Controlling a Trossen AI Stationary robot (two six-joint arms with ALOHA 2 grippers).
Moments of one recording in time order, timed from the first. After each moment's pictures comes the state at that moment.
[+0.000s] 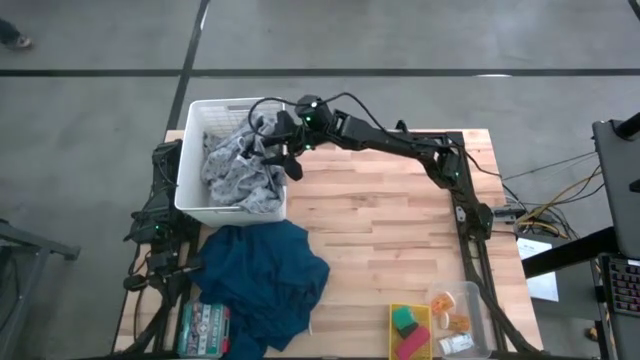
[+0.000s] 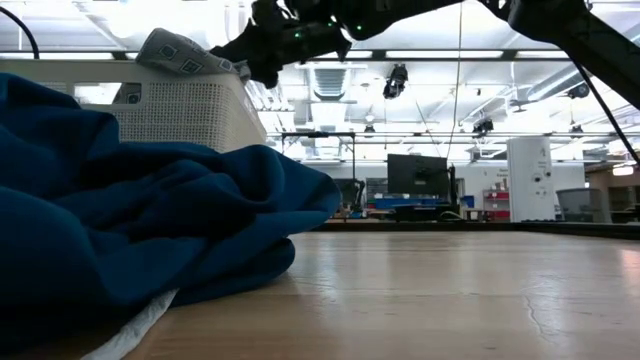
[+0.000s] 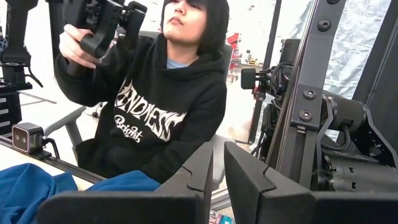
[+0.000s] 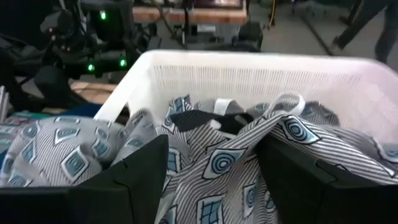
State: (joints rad) left arm -1.37 0.00 0.00 0.04 -0.13 -0.16; right arm -0.33 2.23 2.14 -0.25 -0.50 -0.13
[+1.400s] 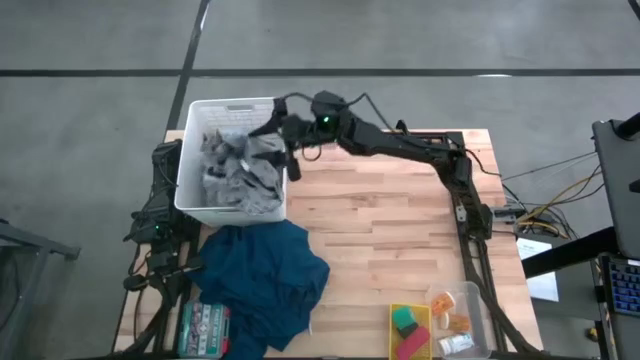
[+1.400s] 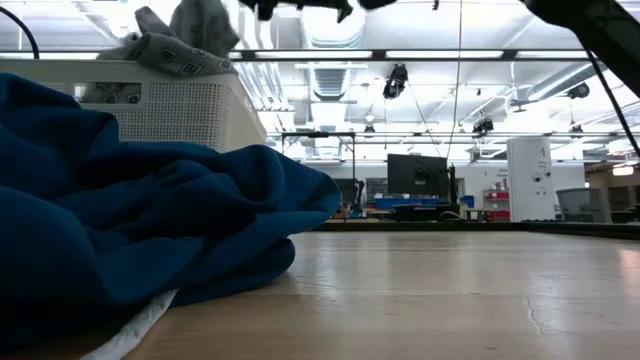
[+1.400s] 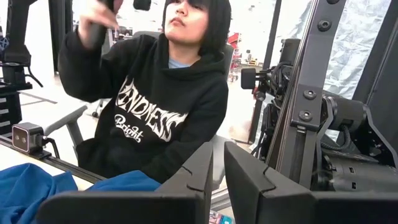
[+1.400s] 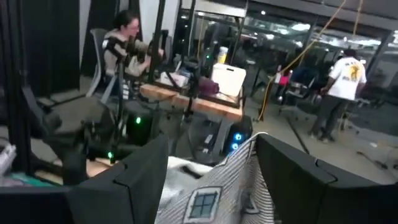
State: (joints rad) left arm -1.37 0.00 0.00 0.04 -0.13 -0.16; right arm -0.27 2.13 2.11 0.06 -0.50 -0.17
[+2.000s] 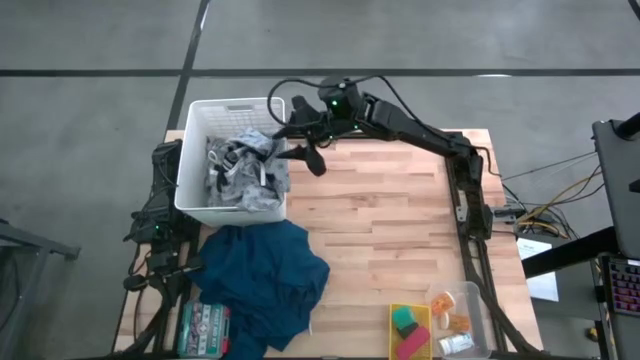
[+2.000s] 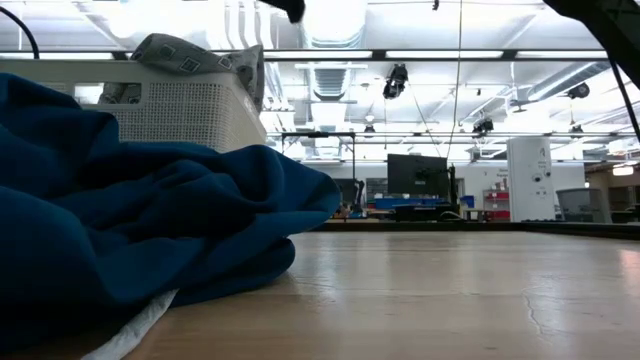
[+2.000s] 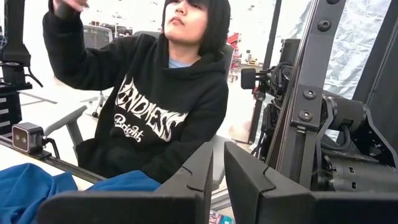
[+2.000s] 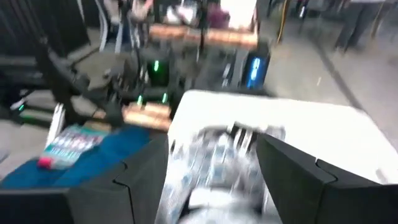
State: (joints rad) left arm -1.37 0.00 0.00 0.04 -0.13 -0.16; right arm -0.30 2.04 2.25 -0.54 -0.50 -0.16
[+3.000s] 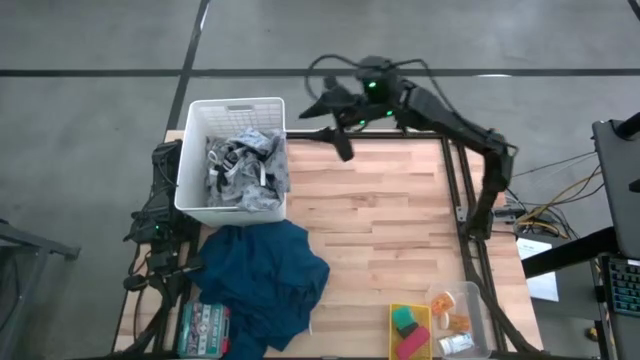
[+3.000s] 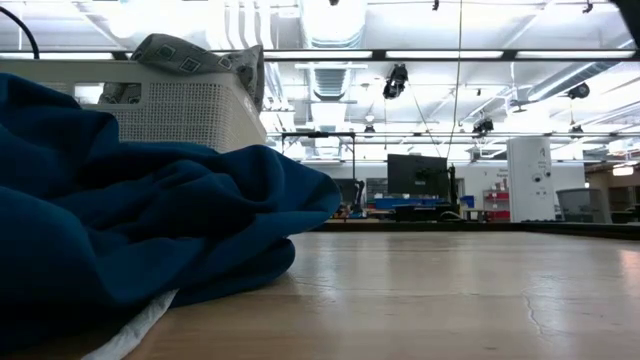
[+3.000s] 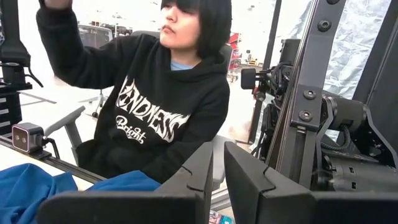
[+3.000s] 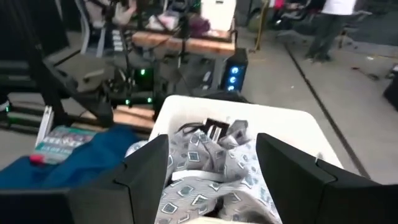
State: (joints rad) left arm -1.37 0.00 0.00 0.04 -0.13 -0.16; right arm -0.36 1.82 2.09 -0.56 -0.49 -0.20
